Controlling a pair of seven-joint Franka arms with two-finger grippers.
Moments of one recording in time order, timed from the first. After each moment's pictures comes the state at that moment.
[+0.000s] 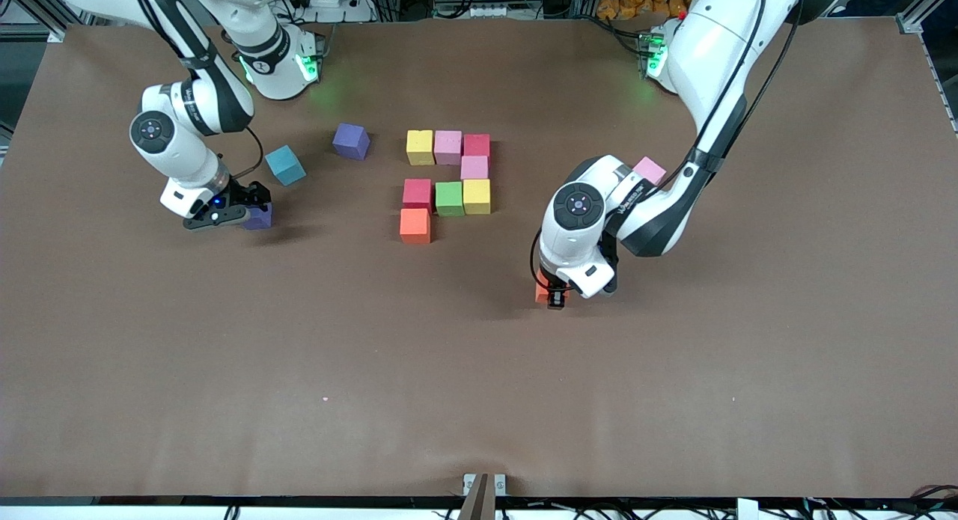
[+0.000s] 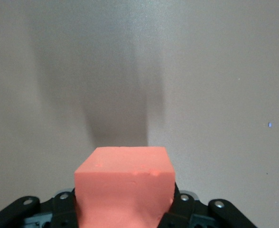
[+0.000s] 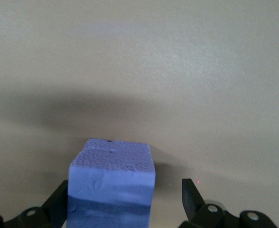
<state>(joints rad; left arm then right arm) -0.32 0.68 -0.32 -1.59 0.31 2.27 -2.26 -0.54 0.12 0.45 -2.67 -0.29 2.74 -0.05</state>
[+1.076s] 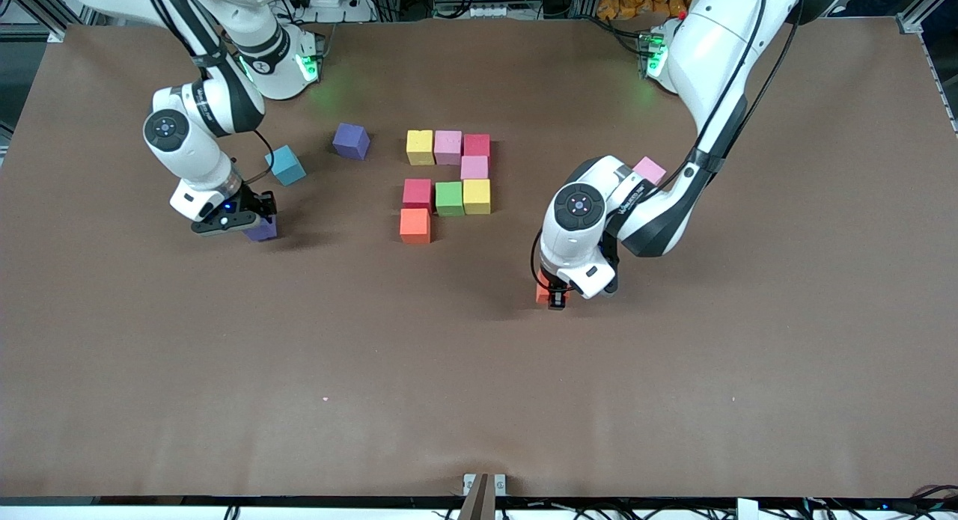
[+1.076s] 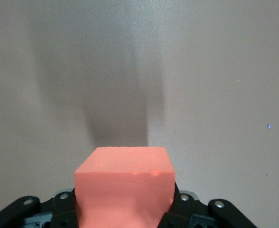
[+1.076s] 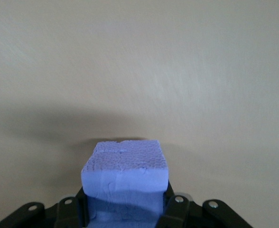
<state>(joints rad) -0.32 0.68 -0.31 -1.59 0.31 2.27 -2.26 -0.41 0.10 0.47 -2.59 -0.29 2.73 0.05</state>
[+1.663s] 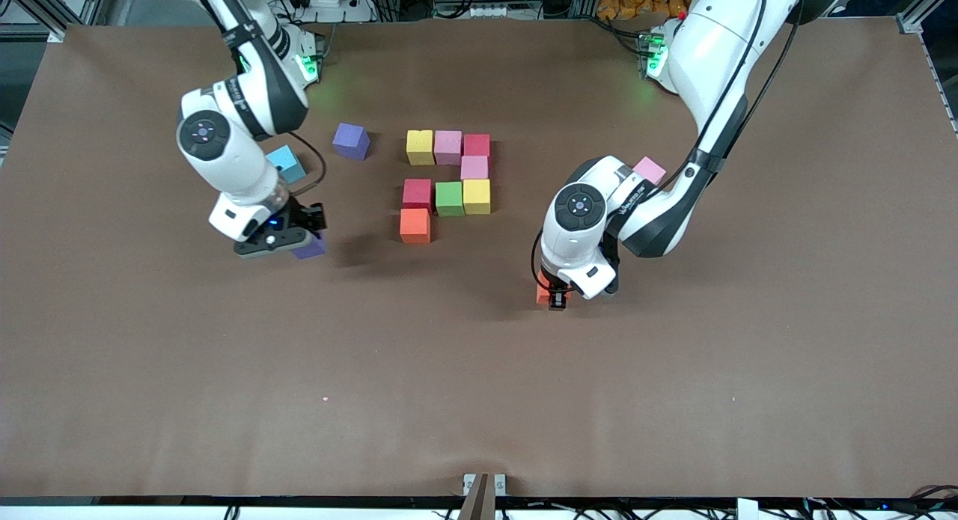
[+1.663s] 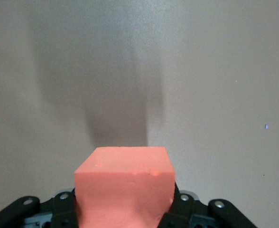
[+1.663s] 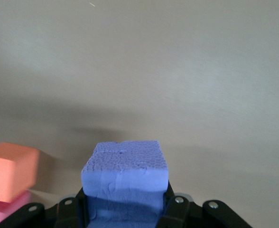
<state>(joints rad) -0.32 0.68 -0.31 -1.58 0.31 2.27 -2.26 -0.11 0.15 0.47 -2.20 -0.08 2.38 0.22</state>
